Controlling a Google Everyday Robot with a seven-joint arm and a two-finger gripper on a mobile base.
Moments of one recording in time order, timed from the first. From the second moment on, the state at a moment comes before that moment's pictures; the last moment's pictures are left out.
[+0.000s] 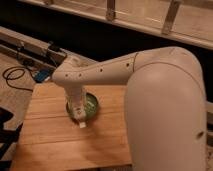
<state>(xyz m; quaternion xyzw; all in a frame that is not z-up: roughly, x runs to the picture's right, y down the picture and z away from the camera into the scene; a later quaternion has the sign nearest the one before) -0.136 0.086 0.762 -0.24 0.16 0.57 0.77</state>
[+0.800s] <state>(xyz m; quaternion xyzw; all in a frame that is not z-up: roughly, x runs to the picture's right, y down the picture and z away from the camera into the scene) -0.140 0.081 0.857 -0.27 0.17 0.56 0.76</state>
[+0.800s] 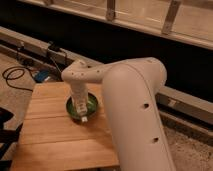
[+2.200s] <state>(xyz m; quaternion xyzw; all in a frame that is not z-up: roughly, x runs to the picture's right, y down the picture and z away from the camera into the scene) -0.139 0.082 0.857 -0.27 0.18 0.56 0.76</state>
